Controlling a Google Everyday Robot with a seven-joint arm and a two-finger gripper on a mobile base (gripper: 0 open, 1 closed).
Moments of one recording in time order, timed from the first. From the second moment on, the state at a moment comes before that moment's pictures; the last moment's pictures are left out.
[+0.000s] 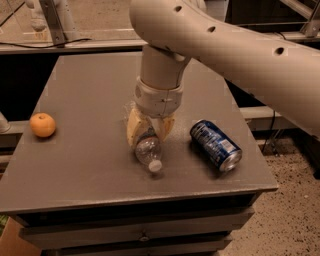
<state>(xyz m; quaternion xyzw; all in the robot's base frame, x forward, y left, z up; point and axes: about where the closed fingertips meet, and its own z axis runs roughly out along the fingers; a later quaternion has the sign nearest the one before) 0.471 0.014 0.838 -0.98 -0.17 0.05 0.09</state>
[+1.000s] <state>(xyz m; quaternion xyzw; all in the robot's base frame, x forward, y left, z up) 0.459 0.047 0.905 -0.98 0.00 -0.01 0.20</state>
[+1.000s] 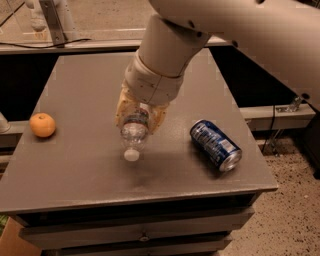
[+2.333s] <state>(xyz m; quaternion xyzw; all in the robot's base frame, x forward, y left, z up) 0.507 0.042 0.950 -0.94 0.07 -0.02 0.34</state>
